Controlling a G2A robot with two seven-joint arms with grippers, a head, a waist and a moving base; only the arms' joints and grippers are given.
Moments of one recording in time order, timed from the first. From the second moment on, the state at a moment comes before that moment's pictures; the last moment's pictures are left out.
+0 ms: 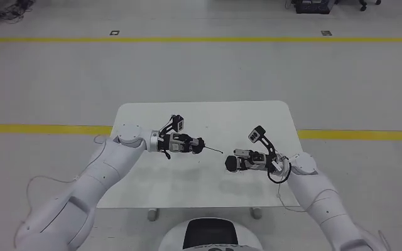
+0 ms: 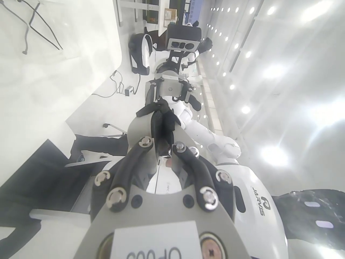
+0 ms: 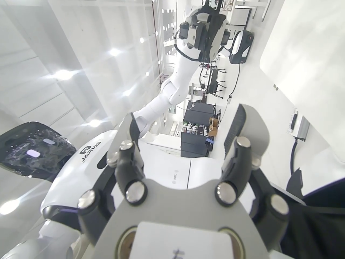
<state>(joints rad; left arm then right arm) 0.84 -1.14 -0.69 -0.92 -0.76 -0.18 -1.27 -1.27 -1.16 1.15 -1.13 0.68 -0.34 1.38</state>
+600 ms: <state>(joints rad) 0.84 -1.14 -0.70 -0.92 -0.75 -0.17 -1.28 -1.24 -1.19 1.13 -1.07 0.67 -0.34 1.38</state>
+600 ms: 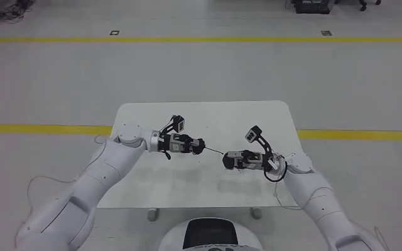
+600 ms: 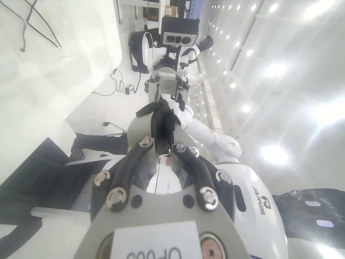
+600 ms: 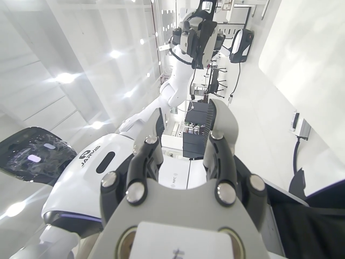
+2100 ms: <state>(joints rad) 0.86 -1.14 -0.71 -0.95 -0.71 -0.16 -1.29 -1.23 -1.25 1.18 -1.02 0.60 -0.34 1.39</state>
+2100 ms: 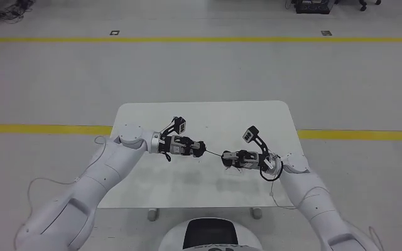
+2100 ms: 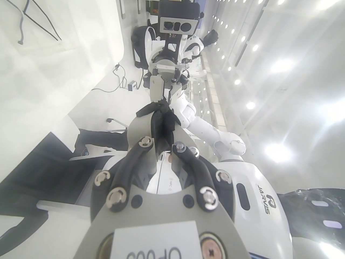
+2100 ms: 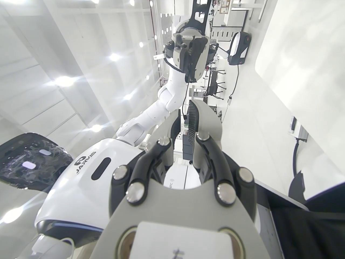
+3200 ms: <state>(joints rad) 0.85 -1.14 -0.71 -0.94 -0.70 -0.15 -1.29 -1.23 -1.26 1.20 -1.01 0.57 -0.34 1.39</state>
